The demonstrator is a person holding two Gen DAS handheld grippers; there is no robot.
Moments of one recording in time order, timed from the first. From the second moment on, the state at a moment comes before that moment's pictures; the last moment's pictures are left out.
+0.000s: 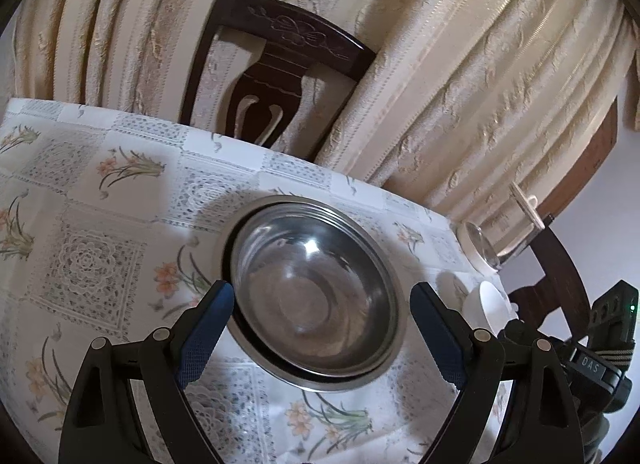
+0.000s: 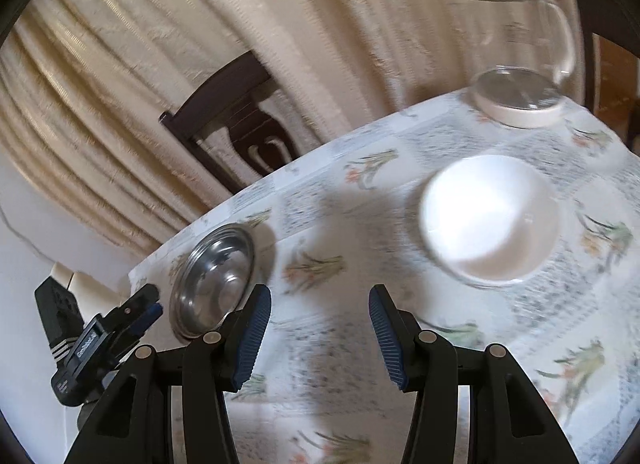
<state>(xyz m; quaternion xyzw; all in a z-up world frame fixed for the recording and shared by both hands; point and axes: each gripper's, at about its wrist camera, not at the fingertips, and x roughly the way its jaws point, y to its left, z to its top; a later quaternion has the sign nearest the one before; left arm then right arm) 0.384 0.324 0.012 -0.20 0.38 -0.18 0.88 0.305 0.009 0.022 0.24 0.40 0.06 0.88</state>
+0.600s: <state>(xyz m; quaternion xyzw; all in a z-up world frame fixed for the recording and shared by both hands) 0.373 0.300 0.018 -0.18 0.39 -0.23 0.87 0.267 -0.088 -0.006 0.33 0.39 -0.03 0.86</state>
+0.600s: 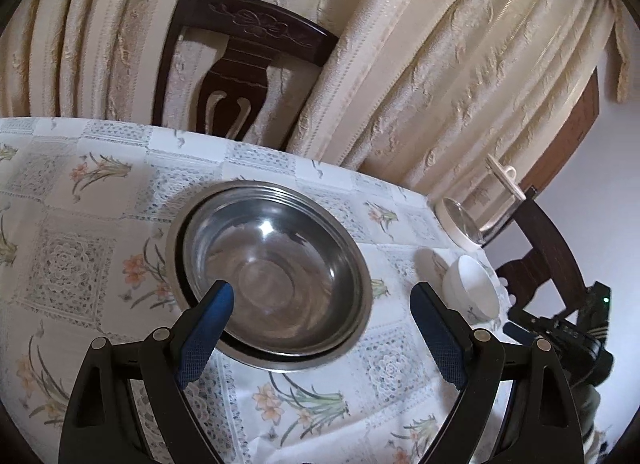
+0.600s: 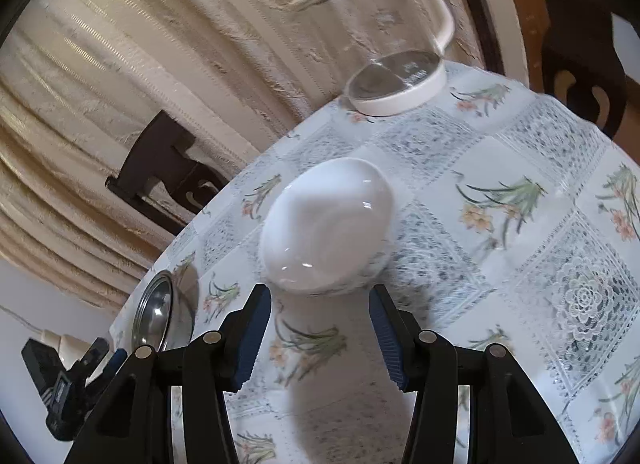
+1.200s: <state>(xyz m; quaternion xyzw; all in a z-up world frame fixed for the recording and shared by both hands) 0.372 0.194 0.034 -0.08 0.44 -0.28 0.85 0.295 -0.113 -0.029 0.36 0.36 -0.03 0.86</state>
